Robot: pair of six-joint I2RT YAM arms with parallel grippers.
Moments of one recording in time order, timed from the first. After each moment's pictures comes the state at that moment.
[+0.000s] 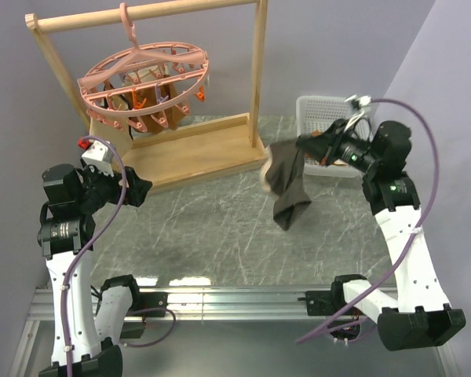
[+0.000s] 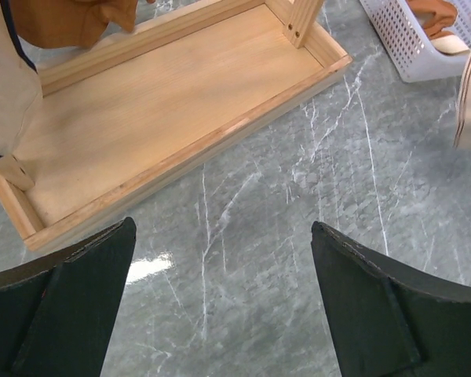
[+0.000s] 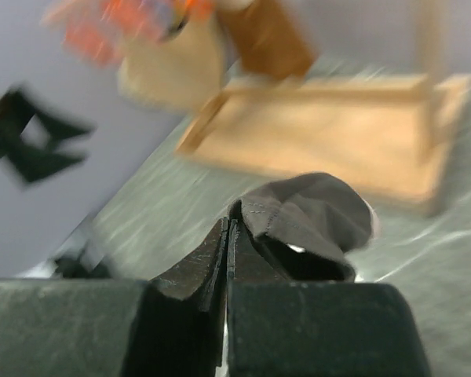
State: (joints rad) left arm 0.22 0.75 1.05 -0.68 0.60 0.04; right arm 0.04 1.05 1.27 -0.28 -0.74 0.39
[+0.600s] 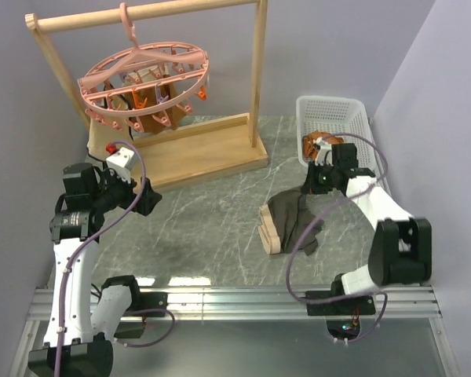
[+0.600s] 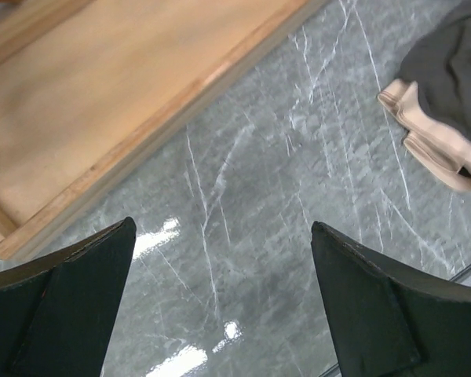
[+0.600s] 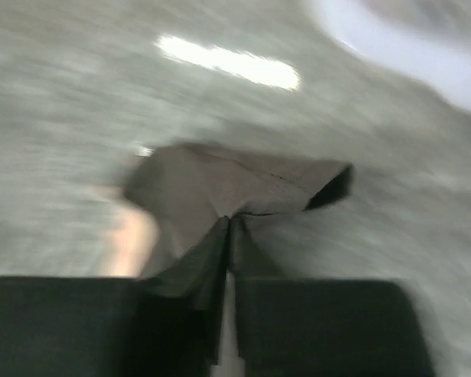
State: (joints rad) left arm 0.14 0.81 0.97 -0.71 0.62 0.22; right arm 0.06 1.39 0.96 -0.42 -0.46 0.06
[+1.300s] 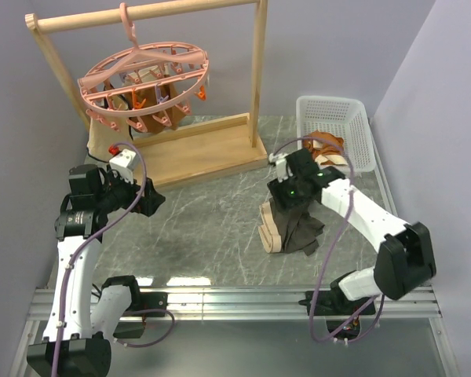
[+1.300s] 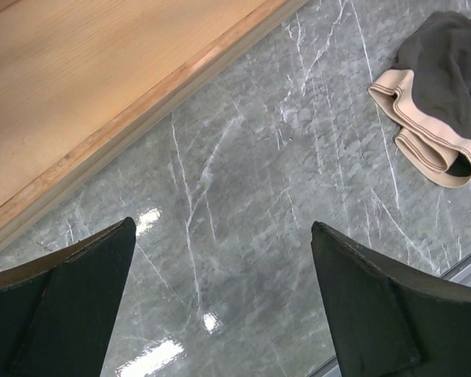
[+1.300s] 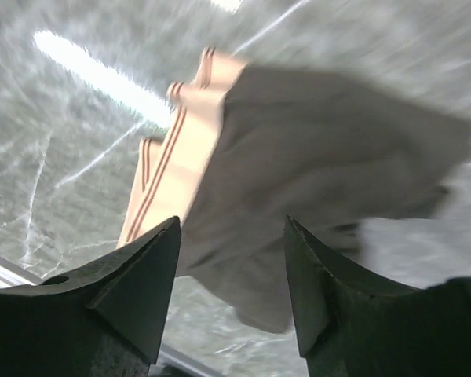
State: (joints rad) left arm 0.11 0.82 0.90 -0.67 0.61 0.17; right arm 0.43 1.37 1.08 -0.73 -0.12 -0.09
